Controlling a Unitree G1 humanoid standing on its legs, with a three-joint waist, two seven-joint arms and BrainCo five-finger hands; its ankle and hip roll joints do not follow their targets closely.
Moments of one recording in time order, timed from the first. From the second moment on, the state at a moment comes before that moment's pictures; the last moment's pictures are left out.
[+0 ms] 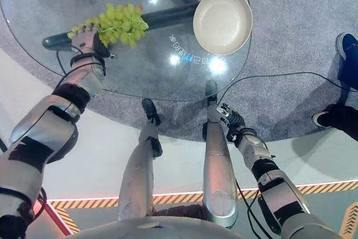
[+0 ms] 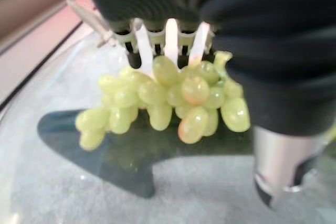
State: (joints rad) left arm -1.19 0.56 -0.75 1.09 0.37 0.40 0.34; right arm -0.45 -0.37 0.37 0.90 0.87 -0.09 0.14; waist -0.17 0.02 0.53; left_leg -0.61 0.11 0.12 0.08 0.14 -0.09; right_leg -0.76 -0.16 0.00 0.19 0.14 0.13
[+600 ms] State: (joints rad) left arm -1.26 0.56 -0.77 1.17 0.39 0.51 0.54; right arm -0.46 -0.33 0.40 0.86 0.97 -0.12 0.17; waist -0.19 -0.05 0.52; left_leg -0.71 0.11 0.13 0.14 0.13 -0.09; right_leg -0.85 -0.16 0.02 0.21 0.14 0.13
